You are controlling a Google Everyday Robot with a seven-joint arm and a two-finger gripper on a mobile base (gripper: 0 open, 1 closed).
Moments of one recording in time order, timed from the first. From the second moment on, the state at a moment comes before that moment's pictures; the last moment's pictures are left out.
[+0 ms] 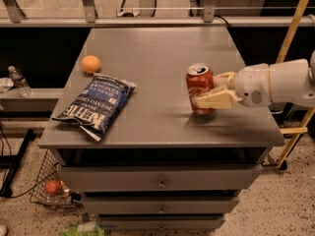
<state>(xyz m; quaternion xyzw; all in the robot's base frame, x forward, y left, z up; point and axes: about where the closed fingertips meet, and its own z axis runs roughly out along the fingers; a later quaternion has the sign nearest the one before) 0.543 -0.128 0.875 -0.46 0.72 0.28 0.44</state>
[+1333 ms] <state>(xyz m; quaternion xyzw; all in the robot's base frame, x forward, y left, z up) 0.548 -0.128 0.851 -0.40 0.70 0.32 0.50</state>
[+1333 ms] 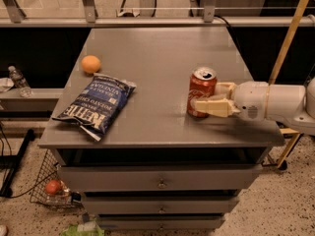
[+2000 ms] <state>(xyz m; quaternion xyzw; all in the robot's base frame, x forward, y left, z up) 0.547 -0.128 0.850 -0.40 0.70 0.32 0.50</state>
